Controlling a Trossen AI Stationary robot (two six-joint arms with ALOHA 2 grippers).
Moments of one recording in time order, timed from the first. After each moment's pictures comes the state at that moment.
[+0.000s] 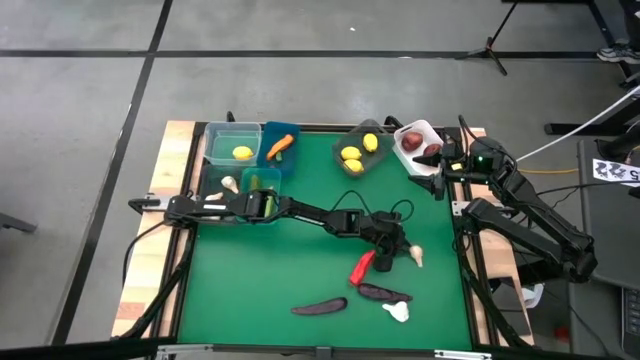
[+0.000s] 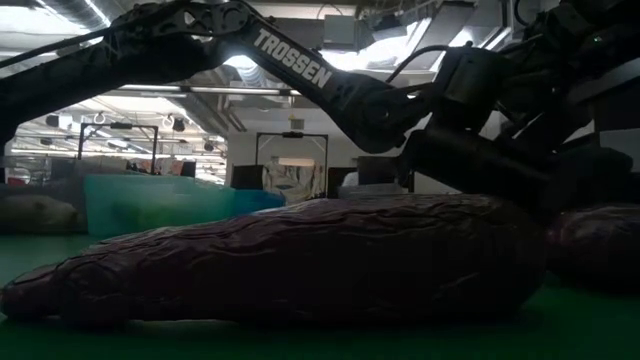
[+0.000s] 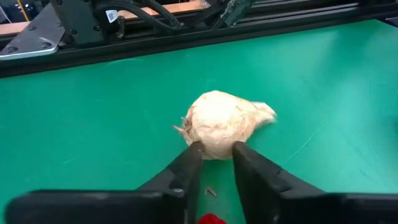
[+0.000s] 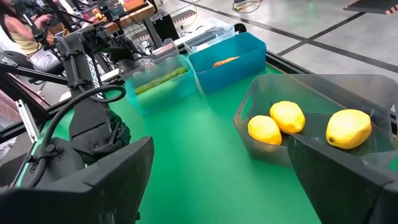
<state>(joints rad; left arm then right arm) -0.05 2.76 2.19 0.15 0.15 0.13 -0.80 0.43 0.51 -0.42 -0.55 0.12</state>
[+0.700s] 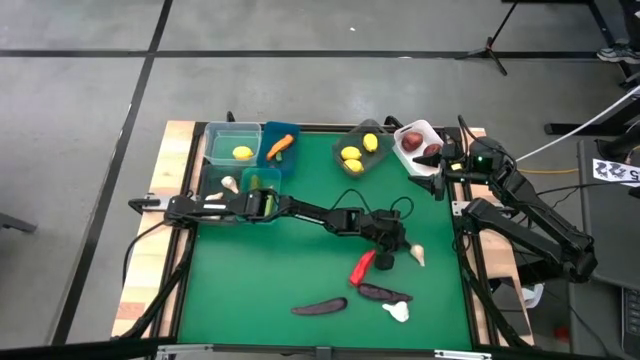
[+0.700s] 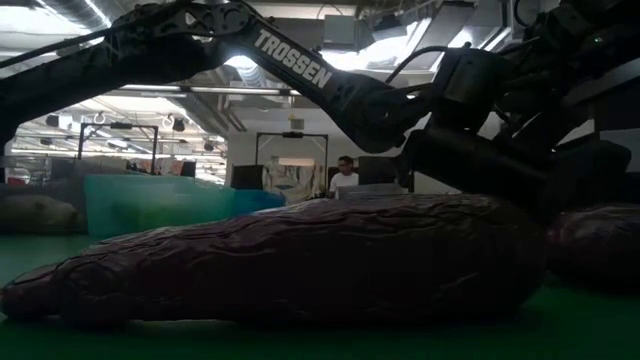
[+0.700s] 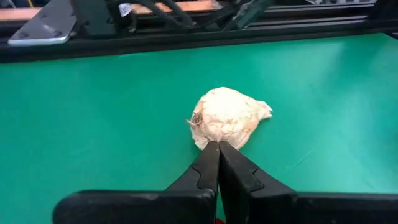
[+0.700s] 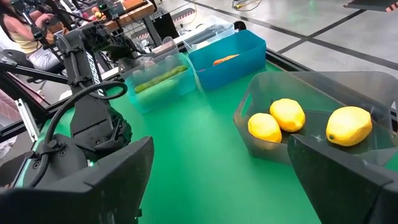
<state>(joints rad) -0.04 2.75 2.19 0.15 0.15 0.06 -0.80 0.43 0.51 -0.43 -0.55 0.12</state>
